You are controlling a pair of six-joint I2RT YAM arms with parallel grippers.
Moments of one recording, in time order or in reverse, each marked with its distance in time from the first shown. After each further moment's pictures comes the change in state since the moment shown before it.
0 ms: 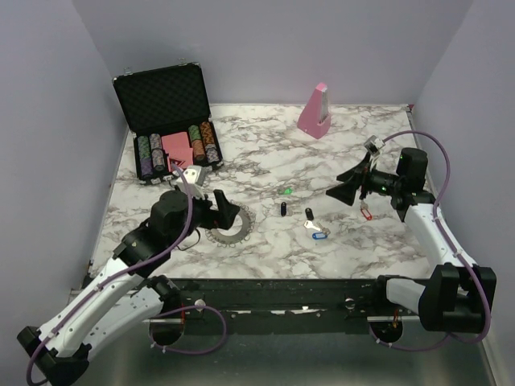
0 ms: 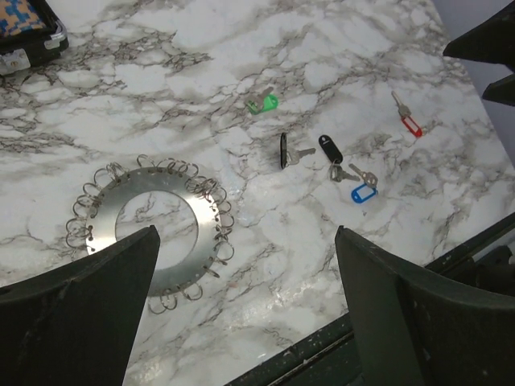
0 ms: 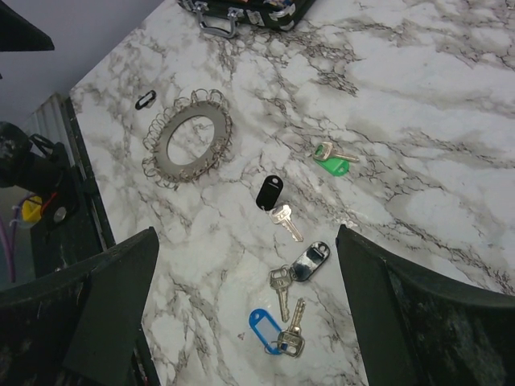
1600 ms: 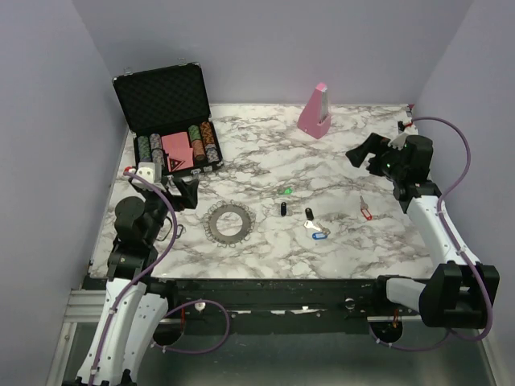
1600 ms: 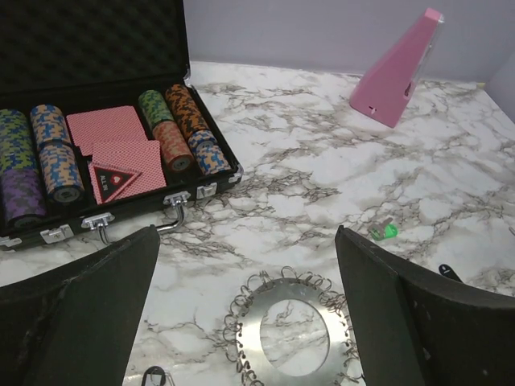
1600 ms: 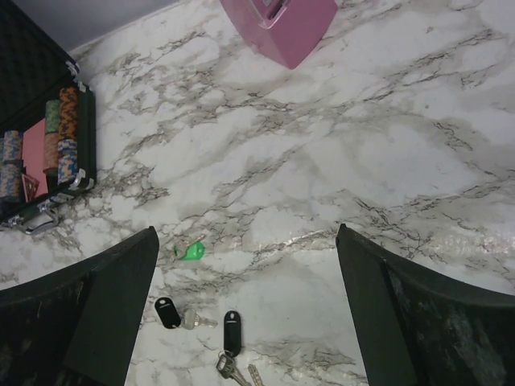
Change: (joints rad) left arm 0.554 -0.190 -0.167 0.321 0.211 0.260; right arm 0.014 0.026 0.119 0.011 0.783 0.432
